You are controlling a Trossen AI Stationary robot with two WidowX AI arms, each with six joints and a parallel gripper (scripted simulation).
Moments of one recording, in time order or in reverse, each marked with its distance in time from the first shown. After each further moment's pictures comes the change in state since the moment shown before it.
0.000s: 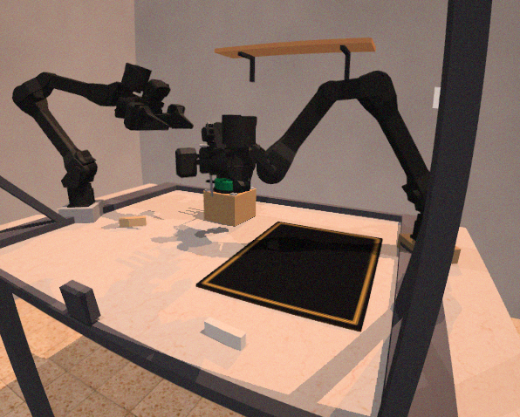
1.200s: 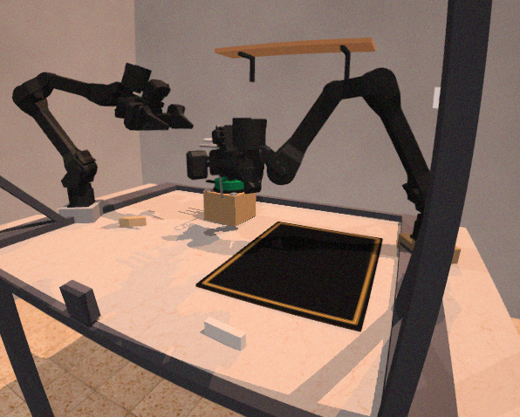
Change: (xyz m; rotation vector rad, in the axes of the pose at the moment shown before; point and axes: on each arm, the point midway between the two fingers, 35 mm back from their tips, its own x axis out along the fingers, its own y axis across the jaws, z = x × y) left arm 0.000 0.000 0.000 0.000 0.000 0.000; right arm 0.002 -0.025 -0.007 -0.013 0.008 -0.002
